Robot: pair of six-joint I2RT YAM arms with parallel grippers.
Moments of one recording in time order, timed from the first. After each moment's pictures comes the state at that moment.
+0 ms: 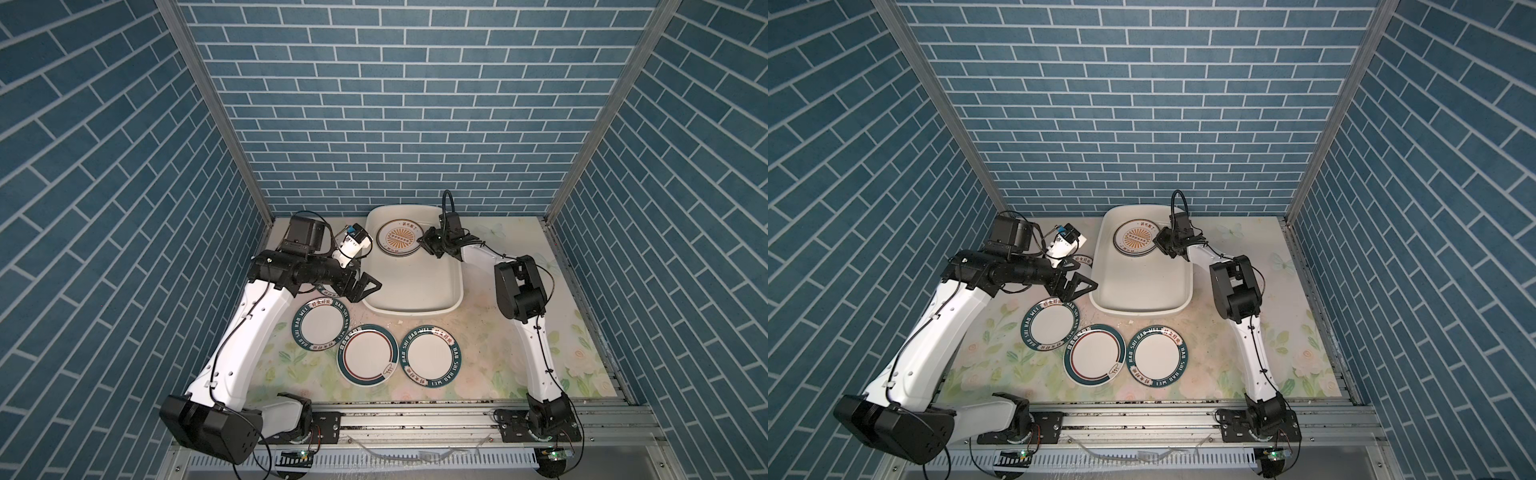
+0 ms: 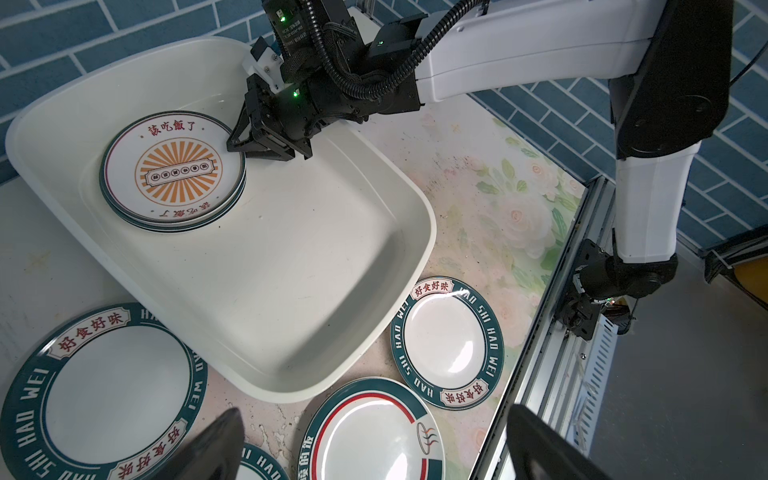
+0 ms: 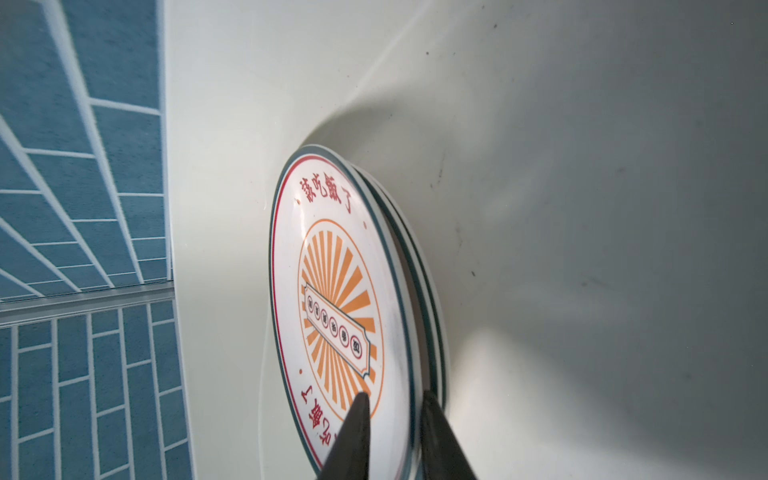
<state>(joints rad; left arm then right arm) -0.27 1.27 1.43 -1.05 0.63 0.32 0.45 2.43 1.90 -0.13 -0.32 1.05</state>
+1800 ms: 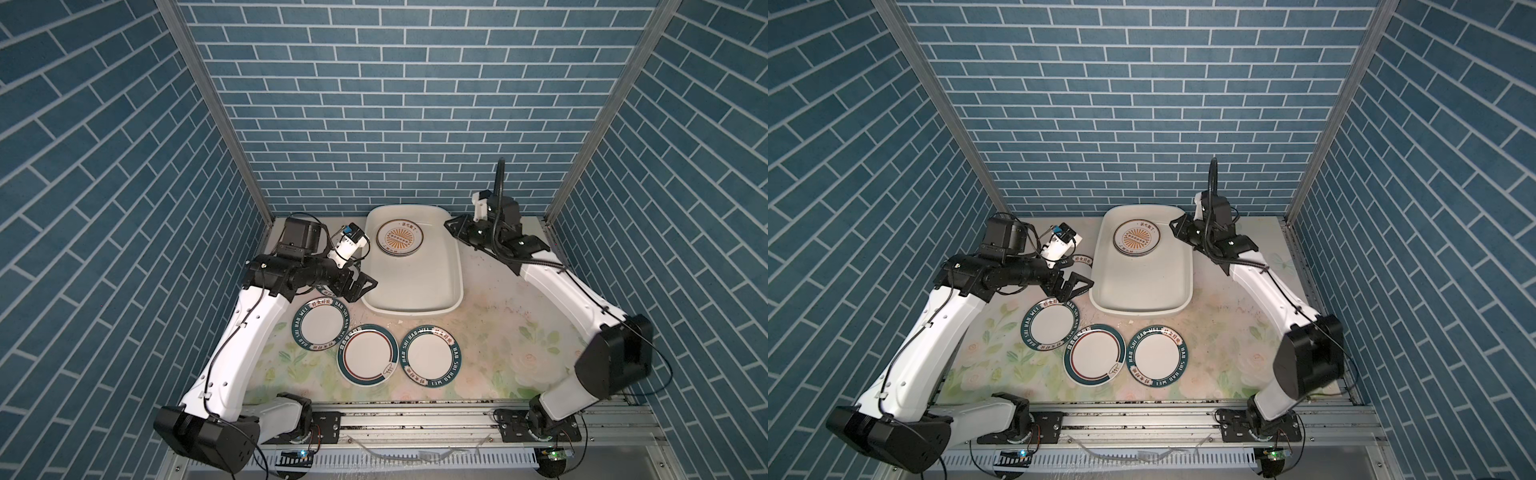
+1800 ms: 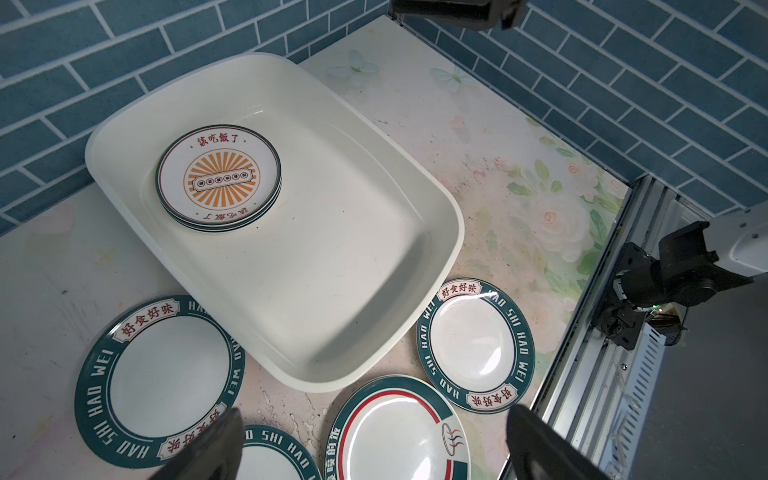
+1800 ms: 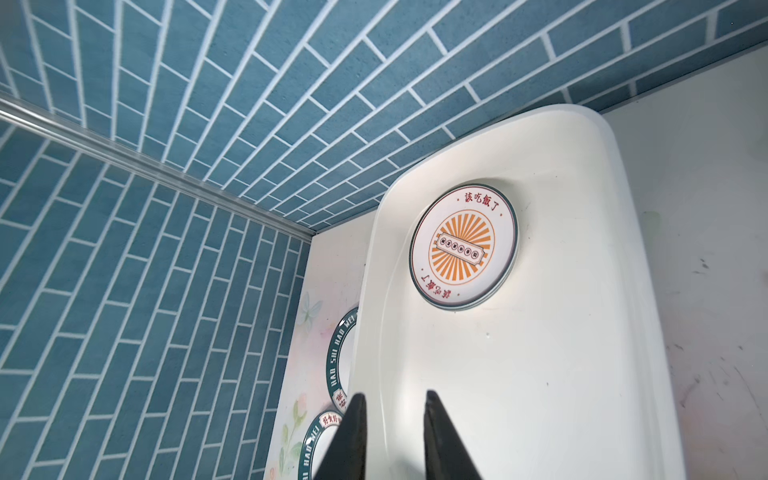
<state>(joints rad) -0.27 1.23 1.42 -1.03 0.55 0.32 0.45 1.49 1.34 -0.29 -0.27 0.72</state>
